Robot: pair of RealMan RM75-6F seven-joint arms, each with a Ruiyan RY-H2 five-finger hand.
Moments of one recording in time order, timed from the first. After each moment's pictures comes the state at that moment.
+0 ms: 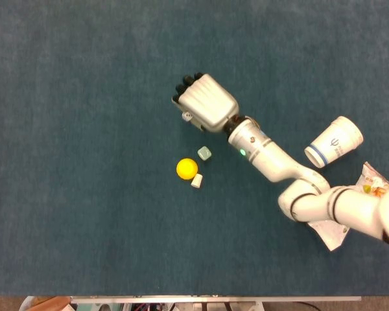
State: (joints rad) left arm -0.03 -1.31 -0.05 -1.19 1.49 1.49 -0.52; right arm 1.06 -2.02 0.20 -0.84 -1.37 0.84 -0.25
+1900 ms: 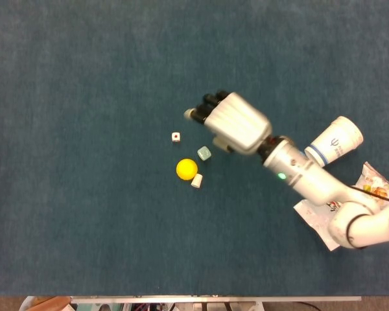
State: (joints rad) left arm -0.07 -1.26 -0.07 -1.31 1.51 1.51 -0.43; right arm 0.87 -1.69 0.13 -1.38 -1.42 0.98 -0.43
